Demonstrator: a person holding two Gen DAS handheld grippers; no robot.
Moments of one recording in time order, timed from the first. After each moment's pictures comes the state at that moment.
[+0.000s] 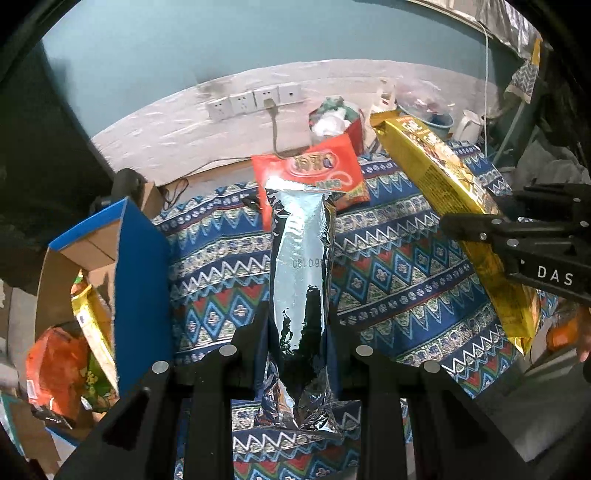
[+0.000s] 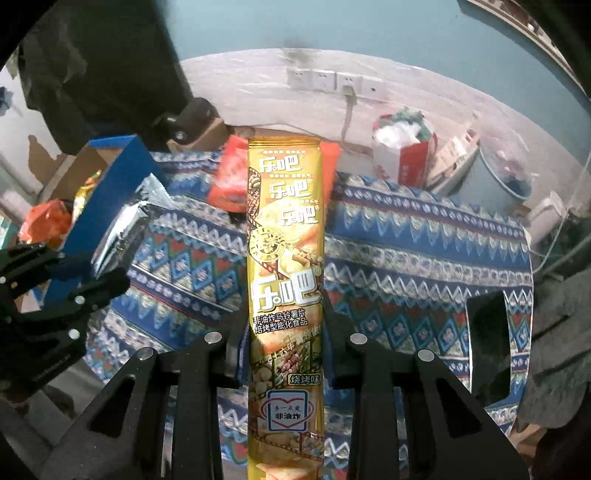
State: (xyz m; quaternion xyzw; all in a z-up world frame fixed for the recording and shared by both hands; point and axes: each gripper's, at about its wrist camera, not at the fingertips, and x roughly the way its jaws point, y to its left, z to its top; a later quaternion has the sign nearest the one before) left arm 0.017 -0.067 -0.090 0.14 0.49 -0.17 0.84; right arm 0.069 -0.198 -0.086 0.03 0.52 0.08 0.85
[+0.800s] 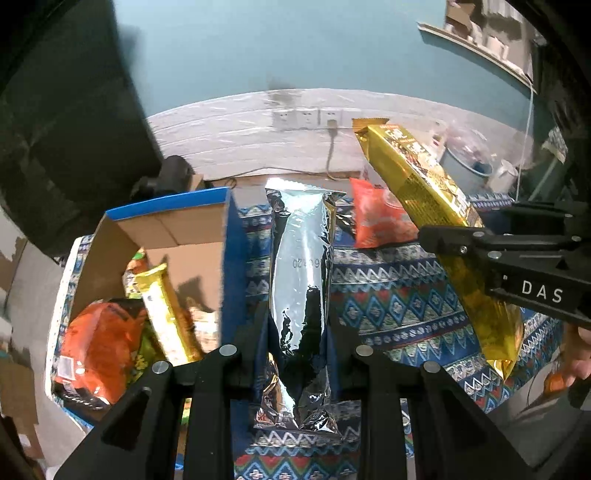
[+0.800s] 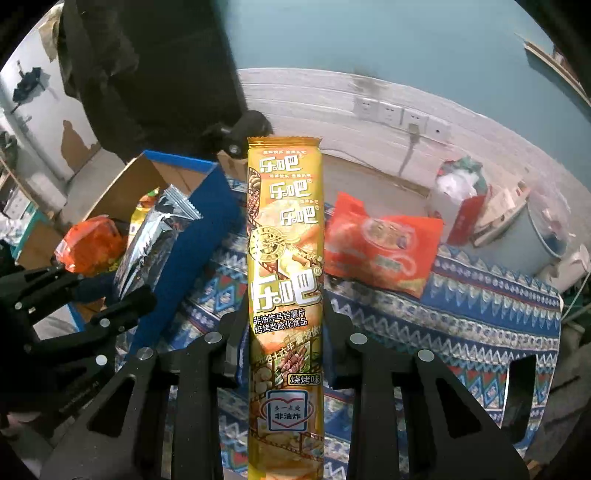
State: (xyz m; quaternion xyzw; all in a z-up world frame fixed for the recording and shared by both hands) left arm 0.033 0.030 -0.064 0.07 0.47 -0.10 0.87; right arm 0.119 -0.091 -0.056 0.01 0.50 0.15 0.85
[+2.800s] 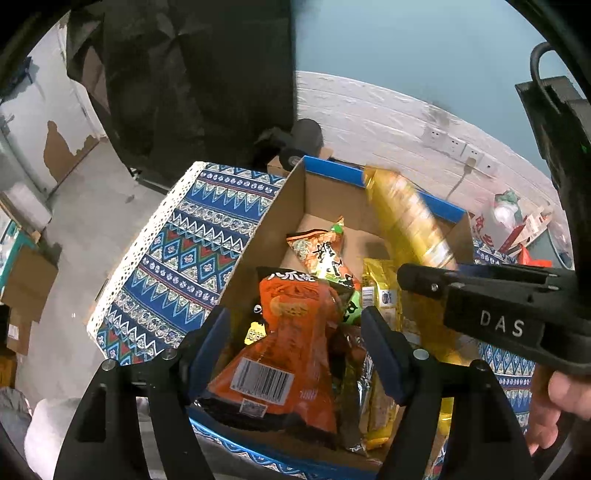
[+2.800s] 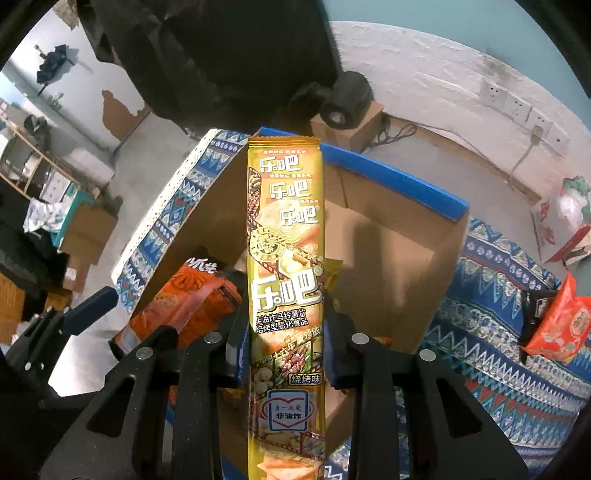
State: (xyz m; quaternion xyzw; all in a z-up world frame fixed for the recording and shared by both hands) left arm 0.068 0.241 -0.075 -0.05 0.49 0.08 0.86; right arm 0.217 0.139 -0.091 0.04 0.57 0.26 0.78
